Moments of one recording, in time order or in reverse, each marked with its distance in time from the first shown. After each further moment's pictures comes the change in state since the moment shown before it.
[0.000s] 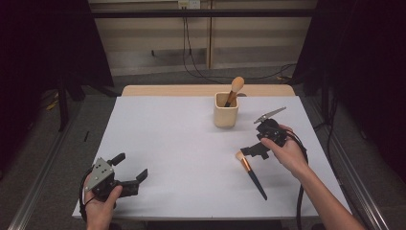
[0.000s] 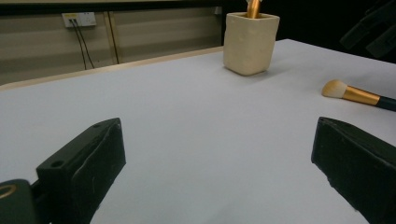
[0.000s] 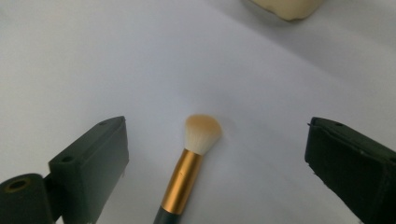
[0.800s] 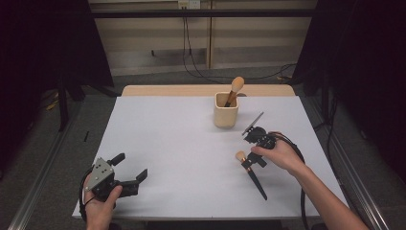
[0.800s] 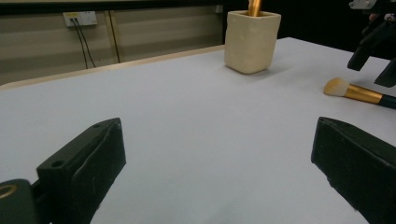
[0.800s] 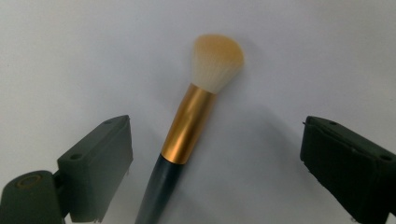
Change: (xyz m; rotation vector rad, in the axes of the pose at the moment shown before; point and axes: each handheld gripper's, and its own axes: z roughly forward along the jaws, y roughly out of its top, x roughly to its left) left arm 0.000 -0.001 0.000 0.008 0.005 0.004; right arm 0.012 0.003 0.031 0.385 -0.027 -0.044
